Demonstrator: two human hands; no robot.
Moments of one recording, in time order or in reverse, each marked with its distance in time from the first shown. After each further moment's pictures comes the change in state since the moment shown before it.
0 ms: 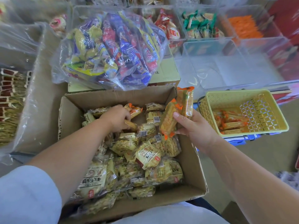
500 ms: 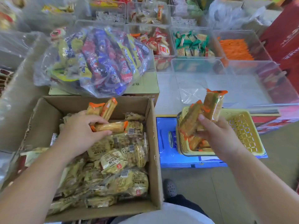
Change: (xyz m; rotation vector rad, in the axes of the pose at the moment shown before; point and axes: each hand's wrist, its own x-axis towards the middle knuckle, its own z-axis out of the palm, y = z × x) left_hand -0.098 0.096 -0.037 -0.406 0.466 -0.283; right_hand -0.016 -0.032 -0.156 -0.014 0.068 -0.153
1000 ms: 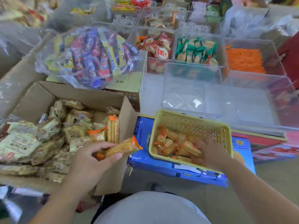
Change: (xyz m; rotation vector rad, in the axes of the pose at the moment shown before) left_hand -0.115 0.182 0.126 -0.474 0.242 -0.249; right_hand 0.064 0.077 -0.216 -1.676 -0.494 0.129
